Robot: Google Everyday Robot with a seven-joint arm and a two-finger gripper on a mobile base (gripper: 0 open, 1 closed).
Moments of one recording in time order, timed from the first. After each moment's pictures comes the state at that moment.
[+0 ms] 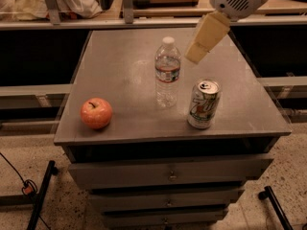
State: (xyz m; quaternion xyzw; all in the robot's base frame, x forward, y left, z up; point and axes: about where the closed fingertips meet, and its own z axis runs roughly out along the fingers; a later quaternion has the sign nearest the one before) arm 0.555 -0.106 1.027 -0.55 0.77 -0.02 0.32
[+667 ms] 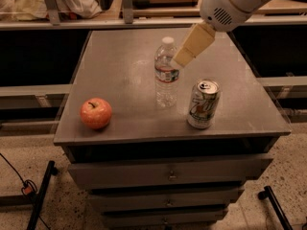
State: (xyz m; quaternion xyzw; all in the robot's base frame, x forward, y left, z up) arm 0.584 -0.091 0.998 -0.52 0.78 0.02 0.35
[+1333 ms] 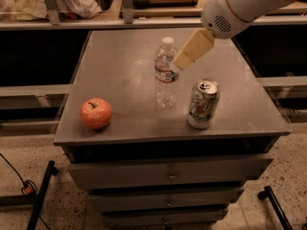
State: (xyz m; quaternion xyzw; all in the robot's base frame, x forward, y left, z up) arm 0.589 -0.092 0.981 -0.50 0.79 0.05 0.35
